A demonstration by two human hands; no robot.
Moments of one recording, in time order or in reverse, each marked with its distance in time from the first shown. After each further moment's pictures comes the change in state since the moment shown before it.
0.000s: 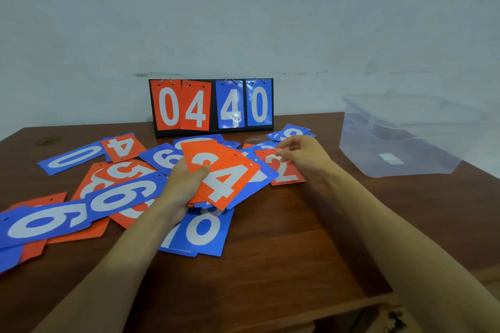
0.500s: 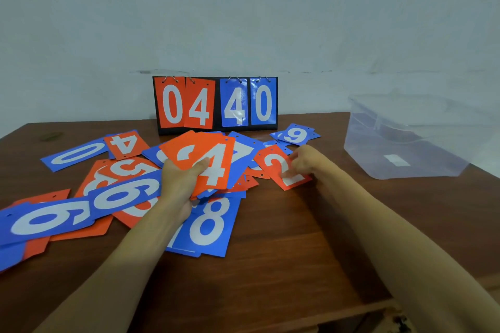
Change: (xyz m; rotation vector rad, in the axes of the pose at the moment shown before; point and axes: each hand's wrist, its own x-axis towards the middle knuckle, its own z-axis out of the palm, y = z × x) left_hand 0.006 -0.004 0.001 -0.241 0.227 -0.013; right_hand 0.037 0.013 0.010 -0.539 -0.202 0.338
